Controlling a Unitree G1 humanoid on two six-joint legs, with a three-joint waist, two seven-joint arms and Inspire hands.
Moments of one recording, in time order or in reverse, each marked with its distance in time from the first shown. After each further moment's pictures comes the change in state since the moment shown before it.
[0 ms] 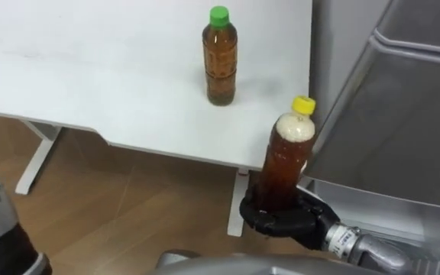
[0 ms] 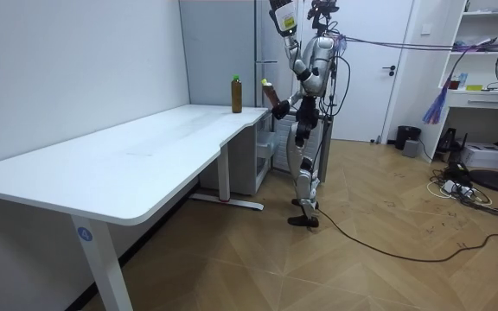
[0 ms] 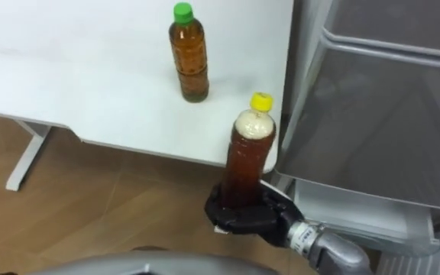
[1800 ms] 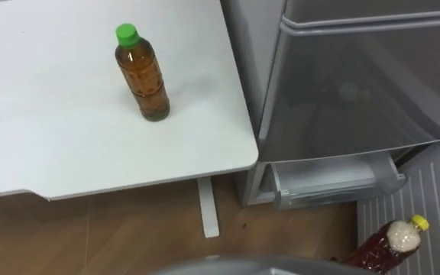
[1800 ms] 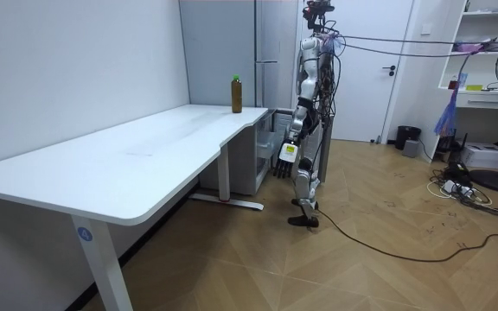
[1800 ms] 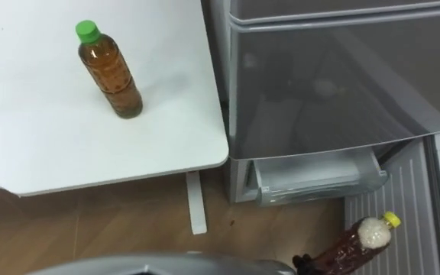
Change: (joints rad) left arm 0.221 -0.013 -0.469 1.654 0.031 0.378 -0.233; right arm -0.031 -0.023 -0.218 0.885 0.483 0.070 -0.203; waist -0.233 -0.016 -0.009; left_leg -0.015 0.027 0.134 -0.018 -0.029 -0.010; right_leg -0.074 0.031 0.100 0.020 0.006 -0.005
